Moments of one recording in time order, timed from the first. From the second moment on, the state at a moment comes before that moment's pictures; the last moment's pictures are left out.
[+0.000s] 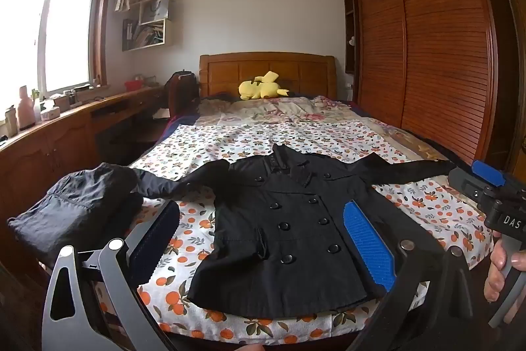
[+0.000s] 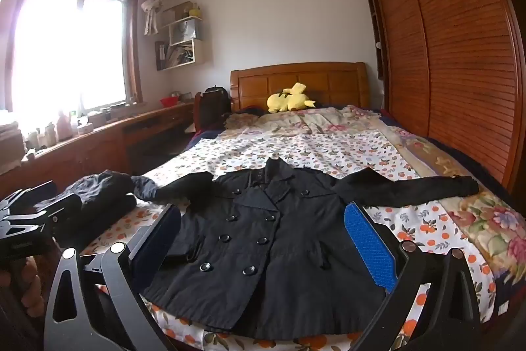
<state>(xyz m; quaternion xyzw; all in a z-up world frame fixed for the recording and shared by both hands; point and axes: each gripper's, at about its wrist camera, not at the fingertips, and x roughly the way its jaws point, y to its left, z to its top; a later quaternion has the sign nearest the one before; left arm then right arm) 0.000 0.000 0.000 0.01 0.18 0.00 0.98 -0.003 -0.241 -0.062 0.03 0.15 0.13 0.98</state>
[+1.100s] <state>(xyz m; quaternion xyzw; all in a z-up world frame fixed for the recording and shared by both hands) -0.002 -0.005 0.003 0.01 0.18 0.00 0.98 -0.003 -0.250 -0.061 0.04 0.15 0.13 0.98</state>
